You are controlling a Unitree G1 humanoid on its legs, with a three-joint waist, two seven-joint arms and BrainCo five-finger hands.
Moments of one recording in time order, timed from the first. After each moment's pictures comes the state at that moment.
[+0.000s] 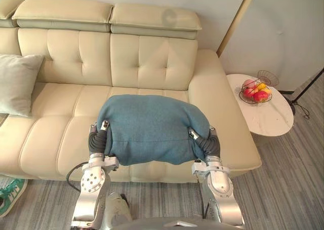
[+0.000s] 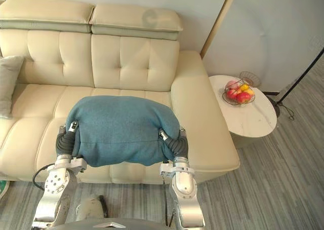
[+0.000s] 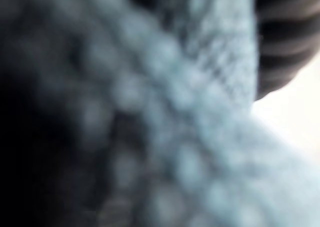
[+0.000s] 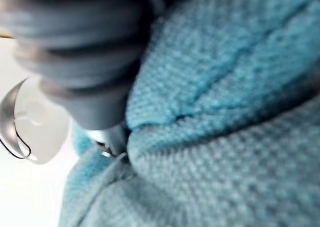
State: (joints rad) left arm 0.22 0.06 -0.07 -0.22 -0.17 -0.06 0.24; right arm 0.26 0.05 0.12 -0.27 -0.05 -0.02 -0.16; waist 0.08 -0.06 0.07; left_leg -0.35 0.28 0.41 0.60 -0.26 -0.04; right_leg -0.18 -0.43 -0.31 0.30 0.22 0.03
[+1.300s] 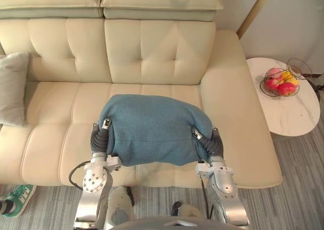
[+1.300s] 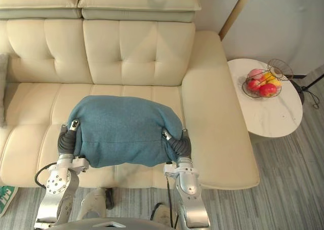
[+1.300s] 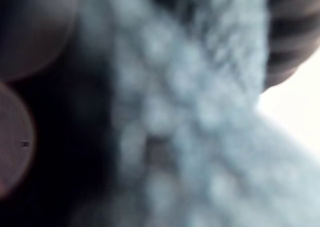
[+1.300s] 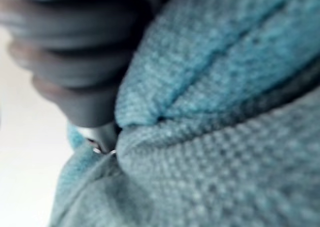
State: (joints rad) left arm 0.23 0.03 -0.09 -0.26 -0.15 -0.06 0.20; right arm 0.27 -0.01 0.10 -0.29 -0.01 -0.02 -0.15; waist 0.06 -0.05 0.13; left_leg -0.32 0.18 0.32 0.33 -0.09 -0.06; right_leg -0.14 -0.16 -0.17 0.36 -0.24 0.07
